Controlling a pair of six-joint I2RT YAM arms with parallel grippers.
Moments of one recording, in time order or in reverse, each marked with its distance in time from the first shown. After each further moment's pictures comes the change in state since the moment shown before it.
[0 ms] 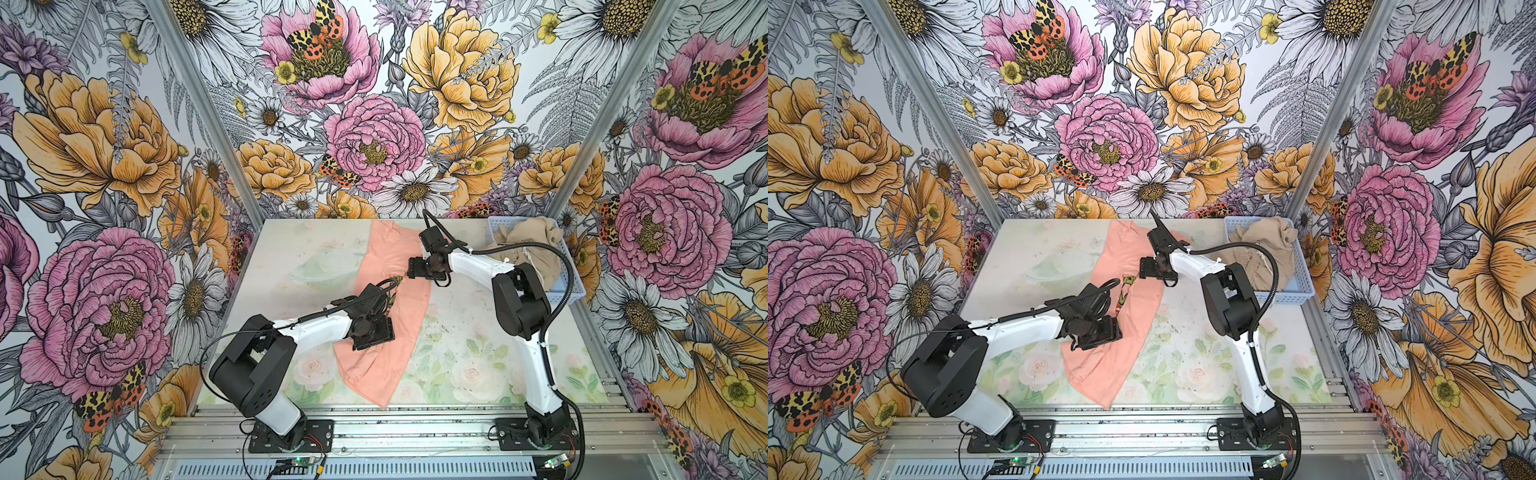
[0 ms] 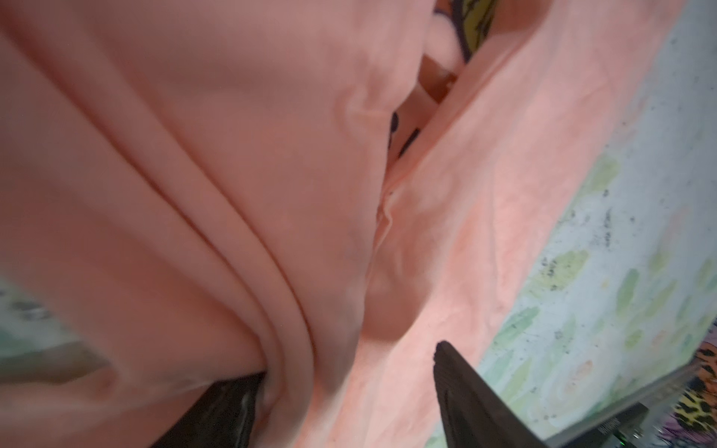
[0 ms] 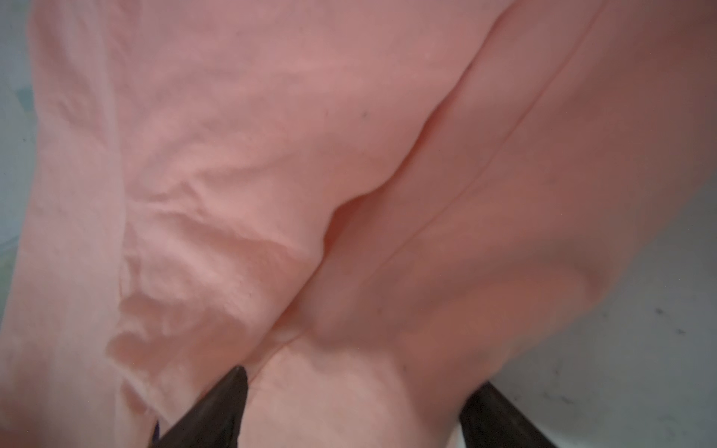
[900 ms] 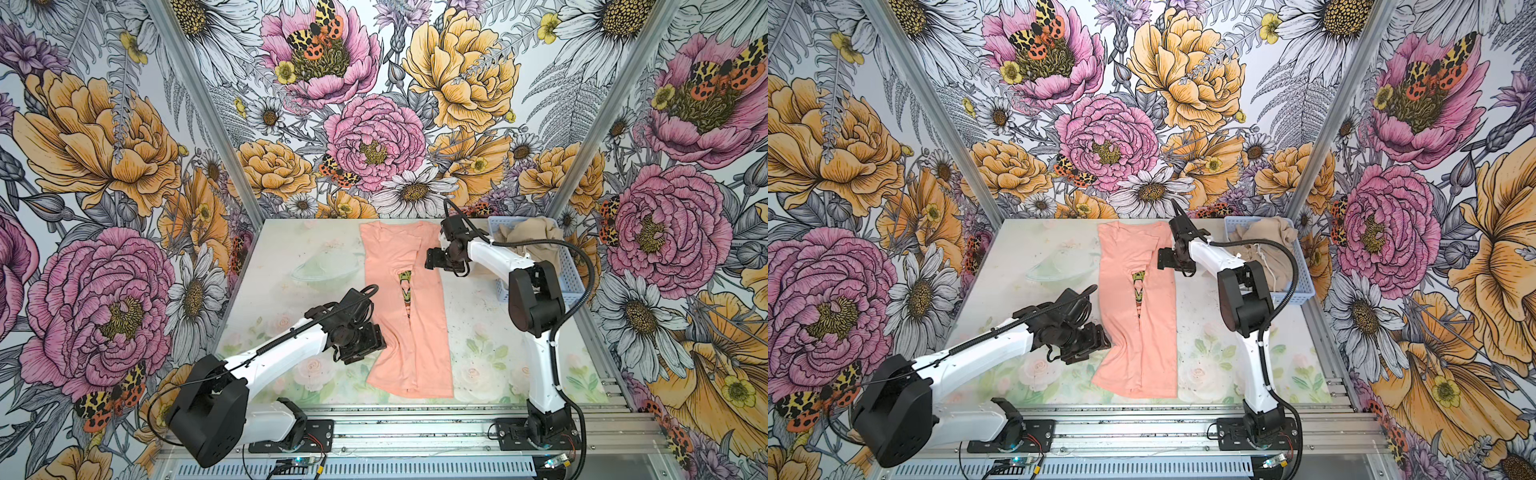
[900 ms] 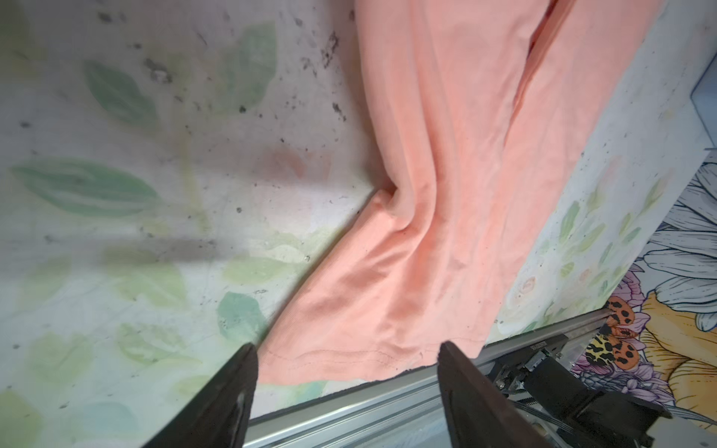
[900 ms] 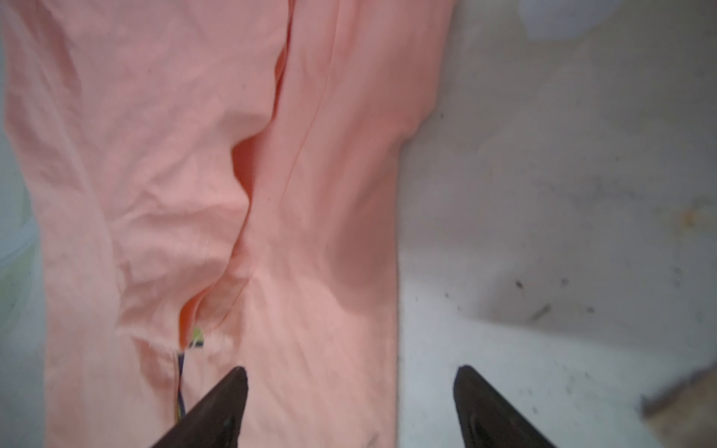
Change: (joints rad) left arm 0.040 -0.328 -0.071 -0.256 0.039 -0.077; right arm -0.101 -0.133 -0.048 -0.146 -0.041 -0.090
